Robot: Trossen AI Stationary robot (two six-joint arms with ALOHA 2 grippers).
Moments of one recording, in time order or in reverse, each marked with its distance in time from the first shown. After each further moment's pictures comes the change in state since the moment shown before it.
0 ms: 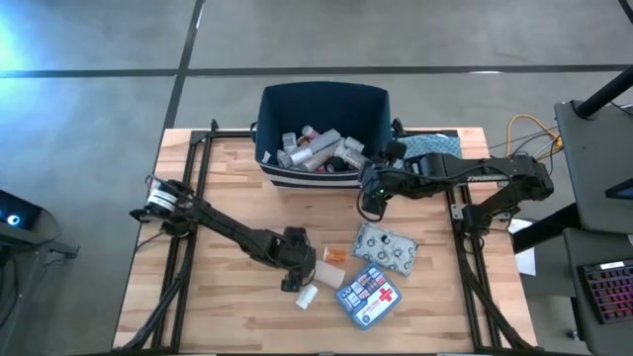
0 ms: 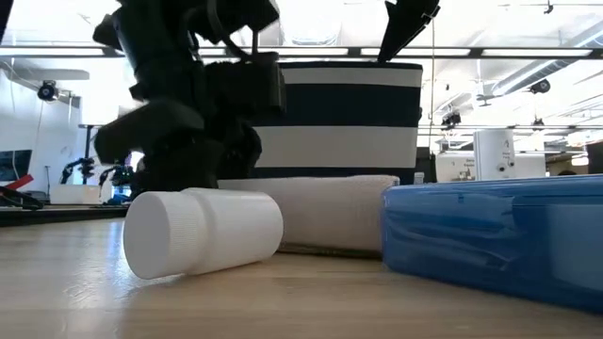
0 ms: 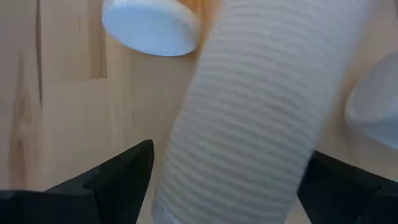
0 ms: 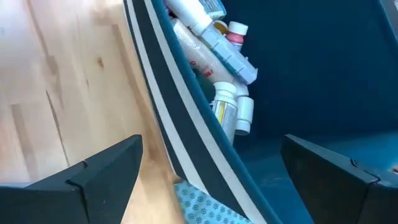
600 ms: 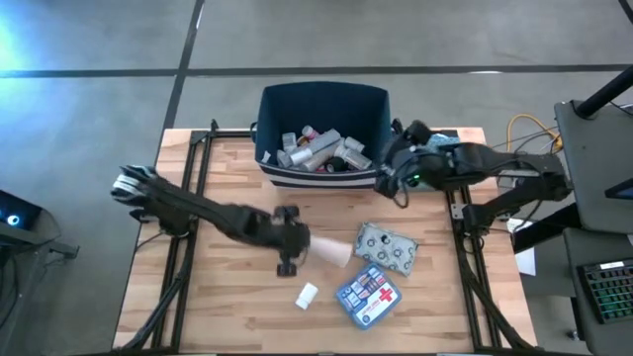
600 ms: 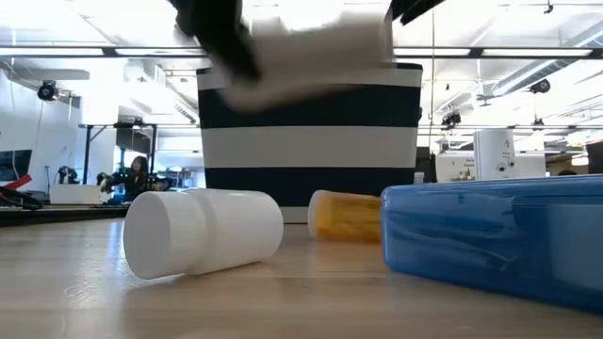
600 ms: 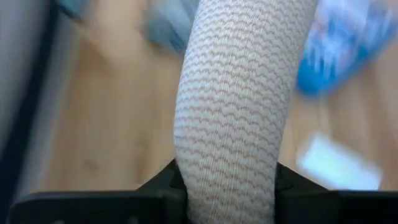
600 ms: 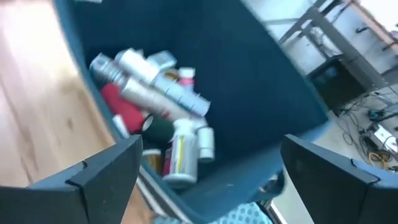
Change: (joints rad) left arm 0.046 -0.303 0.111 -0.212 -0.043 -0.002; right arm -0.003 -0.171 0.000 0.069 0.146 0.026
